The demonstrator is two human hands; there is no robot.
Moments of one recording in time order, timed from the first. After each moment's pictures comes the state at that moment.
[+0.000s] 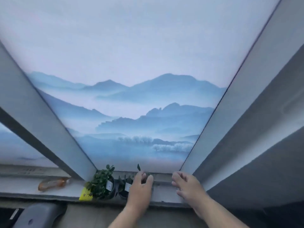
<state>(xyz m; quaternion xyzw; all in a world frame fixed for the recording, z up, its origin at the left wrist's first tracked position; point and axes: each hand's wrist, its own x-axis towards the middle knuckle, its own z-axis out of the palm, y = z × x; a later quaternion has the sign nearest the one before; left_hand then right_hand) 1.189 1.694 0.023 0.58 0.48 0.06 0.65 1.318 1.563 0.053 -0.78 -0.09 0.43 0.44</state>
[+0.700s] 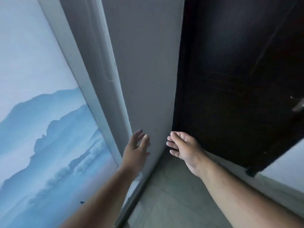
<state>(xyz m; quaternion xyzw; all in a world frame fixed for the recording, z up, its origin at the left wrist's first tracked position) 1.191 1.537 0.158 0.72 0.01 -0.10 0.69 1.140 1.371 0.175 -0.66 0.21 0.00 0.73</state>
